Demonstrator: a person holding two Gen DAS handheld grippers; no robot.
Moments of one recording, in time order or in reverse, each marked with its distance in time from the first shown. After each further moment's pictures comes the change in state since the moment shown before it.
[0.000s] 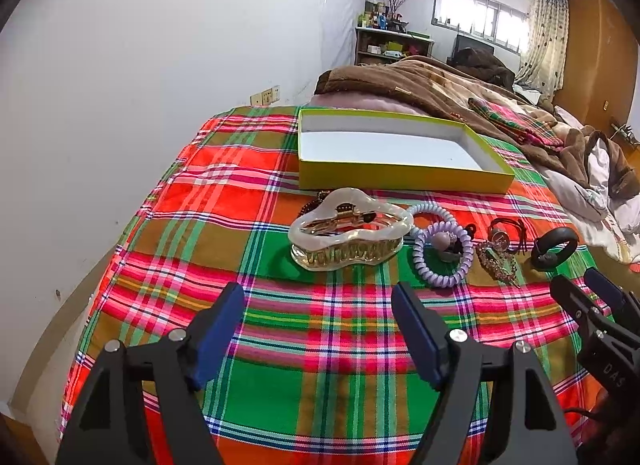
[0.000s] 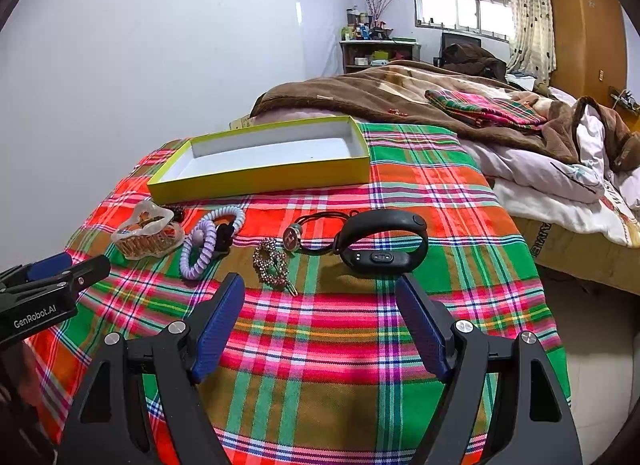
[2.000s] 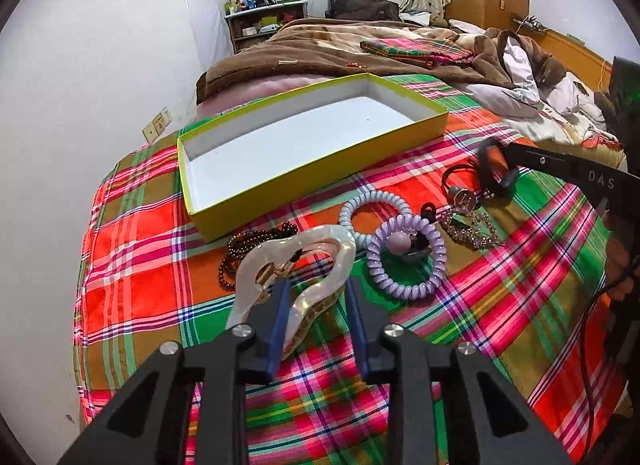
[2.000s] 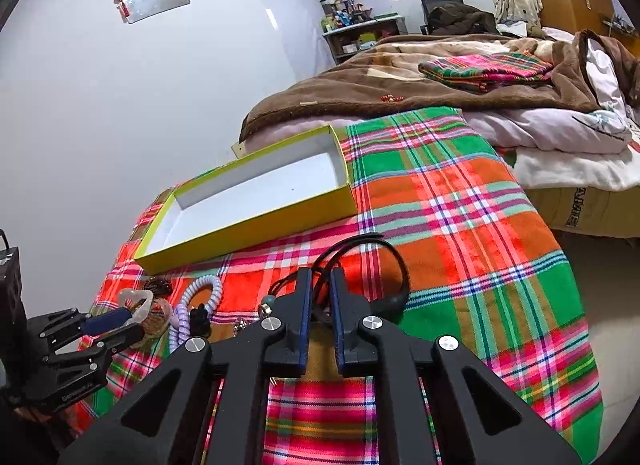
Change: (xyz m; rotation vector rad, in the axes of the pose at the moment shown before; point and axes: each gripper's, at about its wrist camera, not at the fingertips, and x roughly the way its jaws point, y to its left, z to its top) left arm 0.047 -0.029 0.036 0.424 0.082 -0.228; right arm 0.048 -0.052 0.043 0.216 0.013 0.138
